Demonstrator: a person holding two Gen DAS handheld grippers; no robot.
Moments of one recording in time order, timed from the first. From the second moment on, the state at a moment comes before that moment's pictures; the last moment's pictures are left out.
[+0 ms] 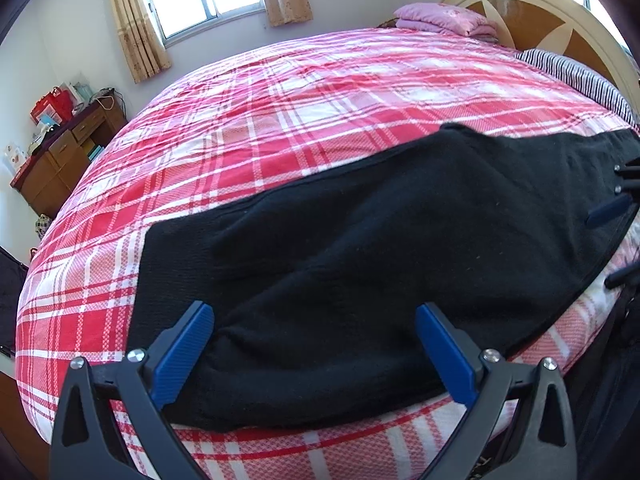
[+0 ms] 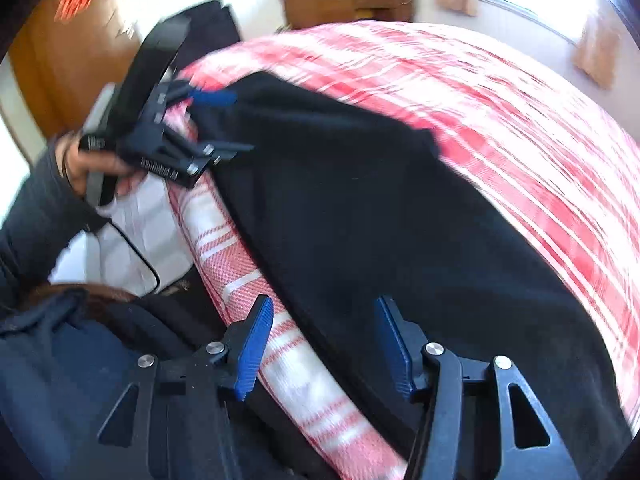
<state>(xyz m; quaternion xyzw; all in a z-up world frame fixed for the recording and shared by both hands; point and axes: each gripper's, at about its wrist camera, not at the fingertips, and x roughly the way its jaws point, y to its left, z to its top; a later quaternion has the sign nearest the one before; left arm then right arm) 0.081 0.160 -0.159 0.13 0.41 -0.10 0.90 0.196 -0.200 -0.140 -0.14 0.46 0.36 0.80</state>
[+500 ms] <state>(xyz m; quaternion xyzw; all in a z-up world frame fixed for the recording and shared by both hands) 0.085 0.164 -0.155 0.12 0.40 -0.08 0.91 0.205 -0.358 -0.142 0.01 0.51 0.18 0.84</state>
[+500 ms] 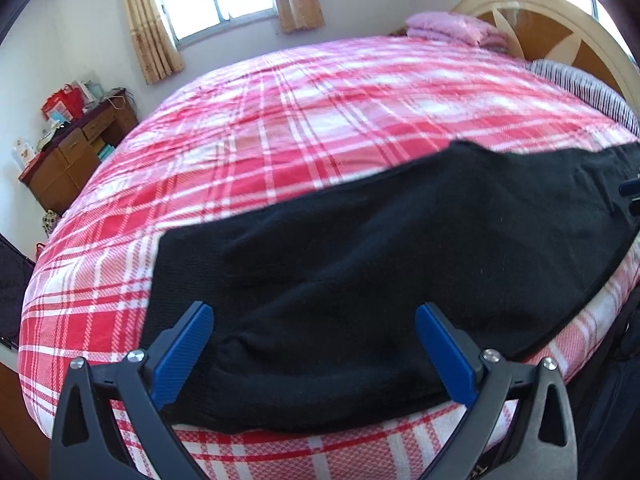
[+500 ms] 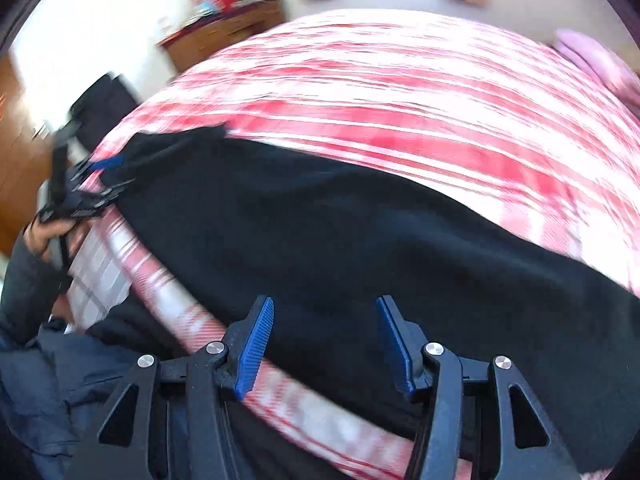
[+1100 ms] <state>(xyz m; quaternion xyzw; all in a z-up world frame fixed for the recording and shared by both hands) 0.084 0.166 -0.149 0.13 0.41 -0.02 0.90 0.194 -0.436 -0.132 0.07 0.46 0.05 0.88</state>
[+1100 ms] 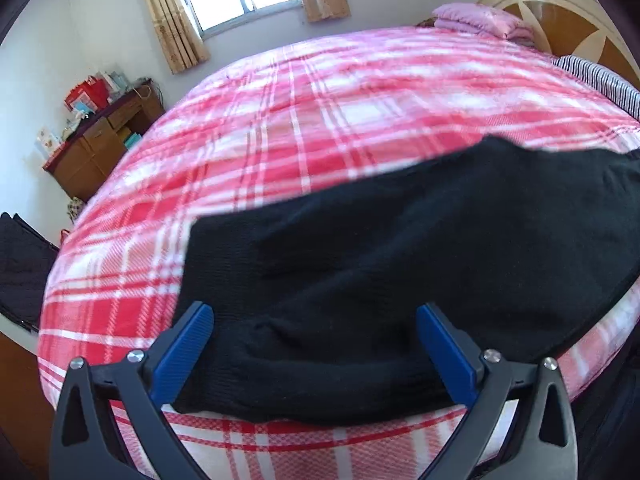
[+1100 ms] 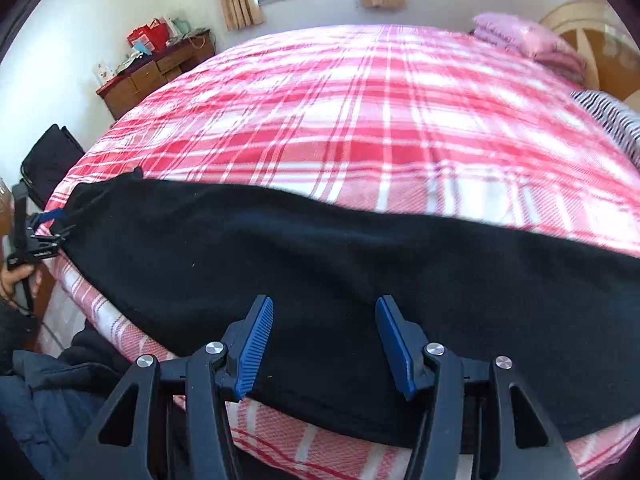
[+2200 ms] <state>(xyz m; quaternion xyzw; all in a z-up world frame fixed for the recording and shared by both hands) 0.124 0.011 -0.129 0.15 0.39 -0.11 0.90 0.035 -0.623 -0.072 0.22 0.34 -0.20 0.89</state>
